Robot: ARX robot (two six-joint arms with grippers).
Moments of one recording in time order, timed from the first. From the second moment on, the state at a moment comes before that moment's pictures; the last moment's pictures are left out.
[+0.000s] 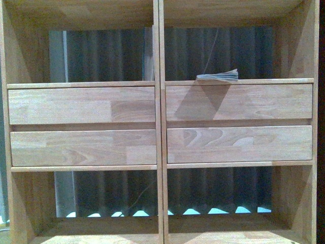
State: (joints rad) left arm 0.00 0.00 0.01 0.00 0.00 0.00; right arm 0.00 0.00 0.01 0.00 0.00 -0.01
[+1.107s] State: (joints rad) left arm 0.00 0.00 0.01 0.00 0.00 0.00; right arm 0.00 0.00 0.01 0.00 0.00 -0.01
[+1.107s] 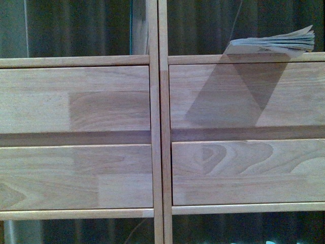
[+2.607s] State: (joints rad) left arm 0.00 0.00 0.01 0.00 0.00 0.00; right arm 0.07 1.01 0.55 0.47 -0.22 0.91
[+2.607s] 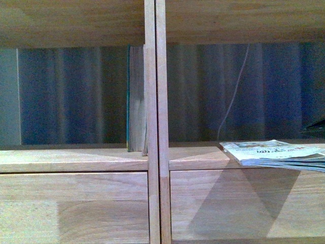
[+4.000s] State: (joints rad) left arm 0.00 0.00 0.01 0.00 0.00 0.00; right arm 0.04 1.52 1.02 0.38 0.11 1.29
